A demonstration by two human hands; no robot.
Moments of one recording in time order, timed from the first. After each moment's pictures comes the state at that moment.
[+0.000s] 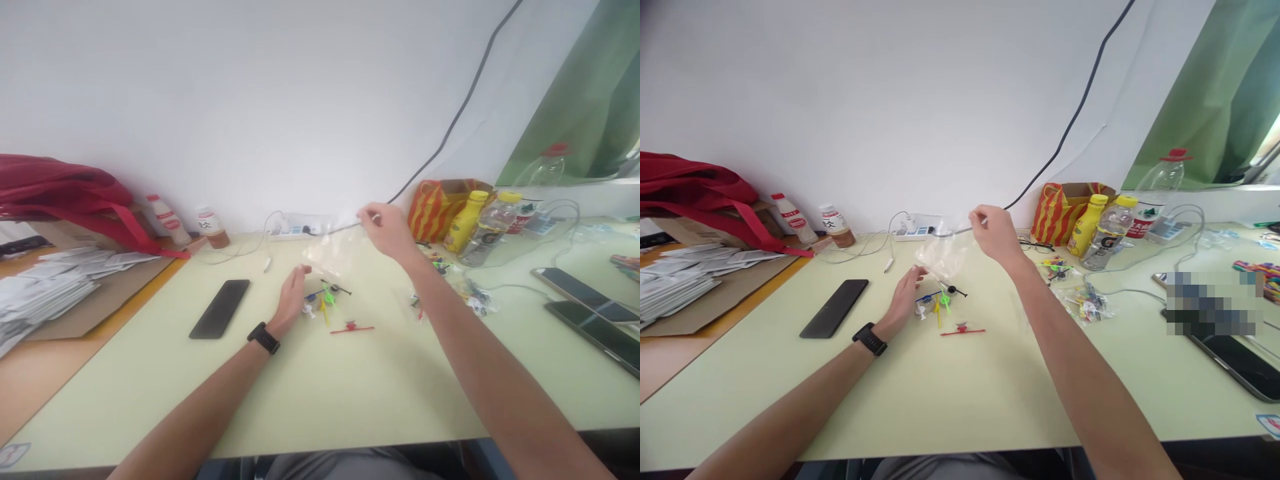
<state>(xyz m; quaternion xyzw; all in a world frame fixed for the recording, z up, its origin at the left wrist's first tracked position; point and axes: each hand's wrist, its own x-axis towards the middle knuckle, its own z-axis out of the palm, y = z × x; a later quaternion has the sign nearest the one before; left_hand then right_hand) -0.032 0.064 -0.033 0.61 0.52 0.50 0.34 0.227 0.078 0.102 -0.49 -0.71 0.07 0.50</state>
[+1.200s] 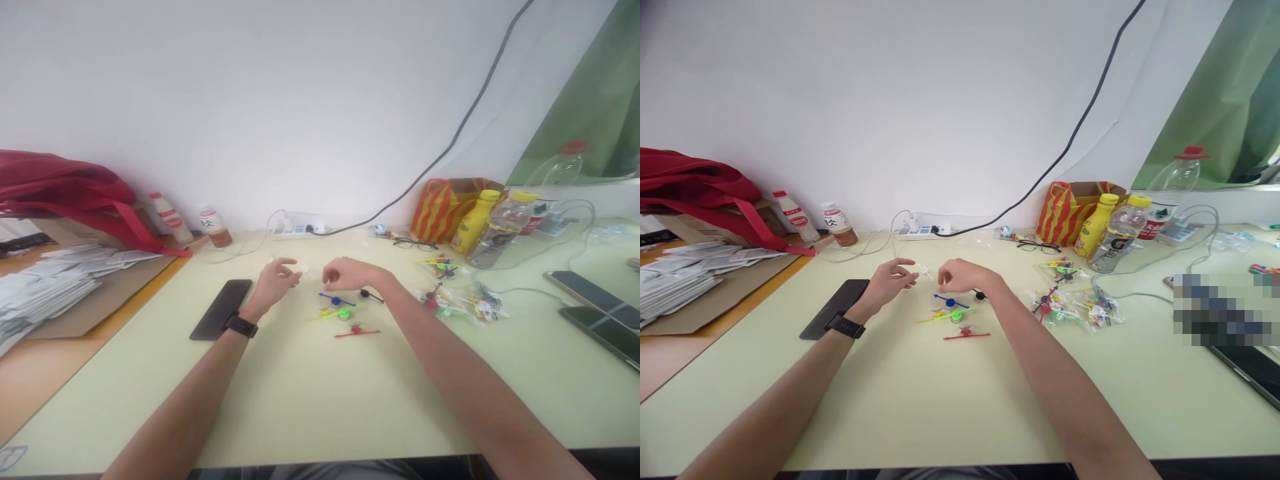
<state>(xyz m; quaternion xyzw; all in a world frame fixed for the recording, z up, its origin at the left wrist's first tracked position) -0.088 0.088 0.001 0.66 0.55 0.38 0.34 0.169 0.095 0.038 -0.41 -0.85 0.30 0.12</state>
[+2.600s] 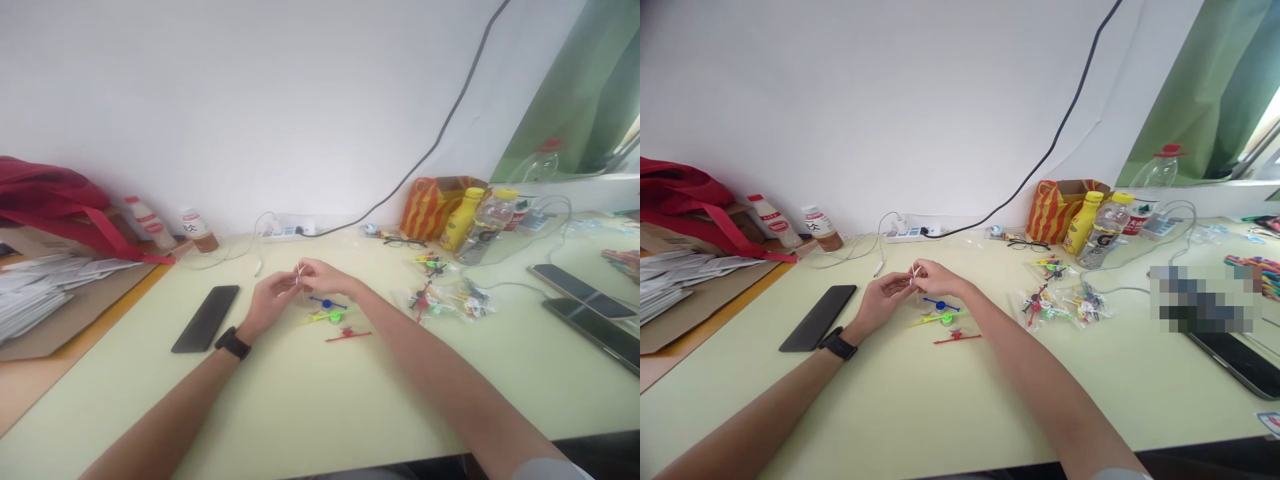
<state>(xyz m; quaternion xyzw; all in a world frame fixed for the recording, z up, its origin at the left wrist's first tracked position) -0.071 0.067 -0.019 0.70 0.41 0.46 0.37 0.128 0.106 0.005 -0.32 -0.71 0.54 0.31</state>
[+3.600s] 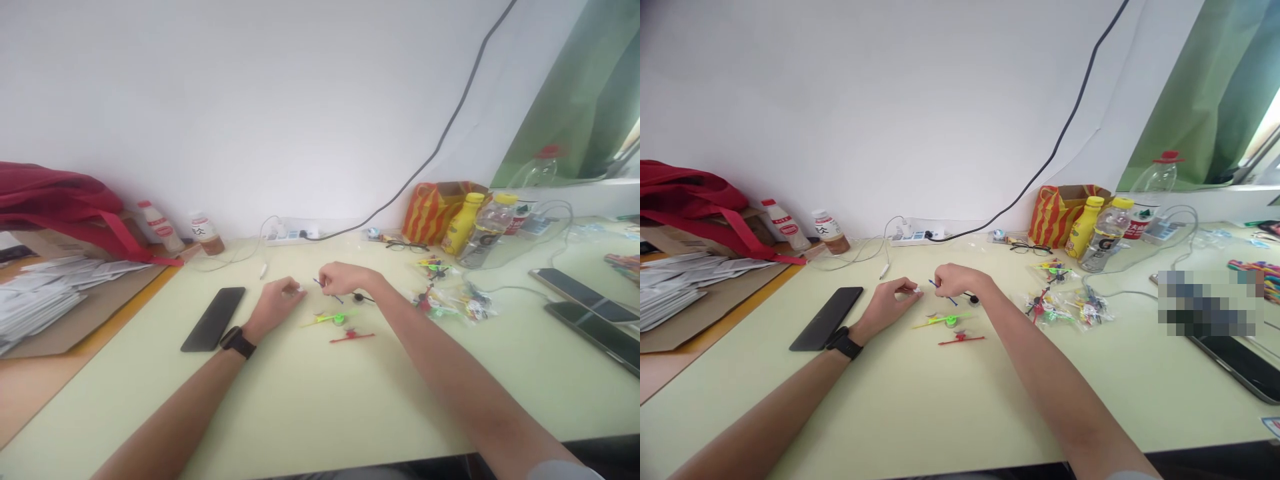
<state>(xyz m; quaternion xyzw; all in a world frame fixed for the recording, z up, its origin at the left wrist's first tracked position) -0.078 0.069 -0.012 0.78 0.50 0.33 0.17 0.159 0.090 0.051 -0.46 -0.83 0.31 0.08</state>
